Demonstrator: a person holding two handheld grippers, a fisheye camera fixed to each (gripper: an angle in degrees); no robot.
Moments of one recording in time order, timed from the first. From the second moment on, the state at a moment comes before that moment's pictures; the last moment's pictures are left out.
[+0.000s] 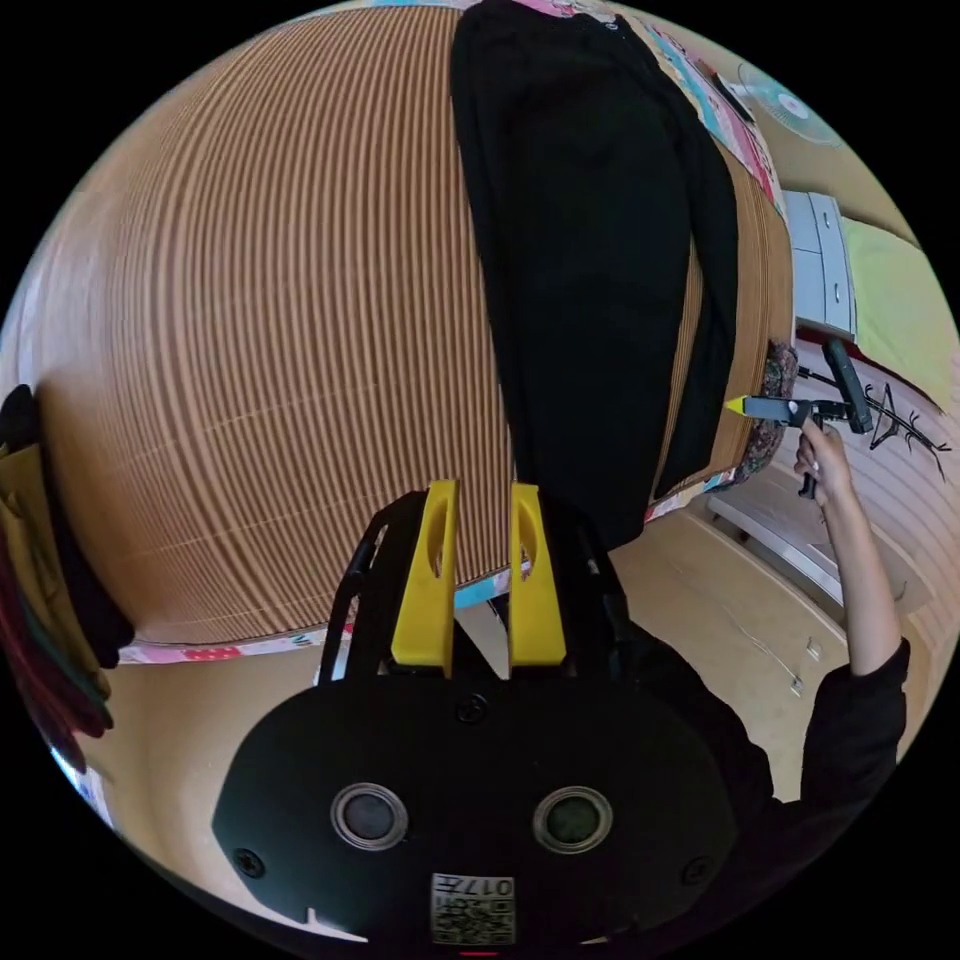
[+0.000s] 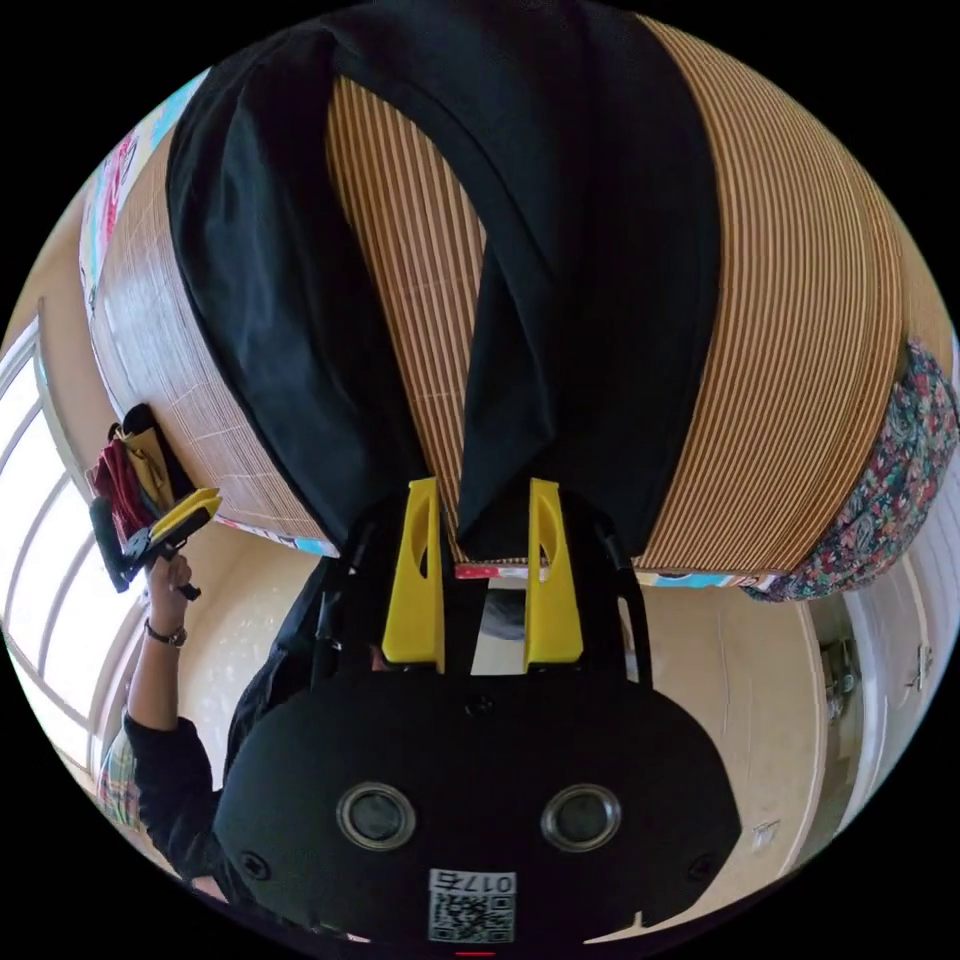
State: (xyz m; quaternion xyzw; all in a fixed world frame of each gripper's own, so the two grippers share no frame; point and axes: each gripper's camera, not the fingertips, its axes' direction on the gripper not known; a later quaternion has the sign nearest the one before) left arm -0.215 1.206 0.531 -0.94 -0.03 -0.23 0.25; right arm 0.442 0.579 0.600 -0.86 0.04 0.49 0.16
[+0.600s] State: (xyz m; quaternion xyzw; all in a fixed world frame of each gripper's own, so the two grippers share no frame) left arm -0.264 1.218 0.462 -0.93 -0.05 -0.23 0.27; right arm 0.378 0.402 0.381 -0.84 -0.05 0.47 0.27
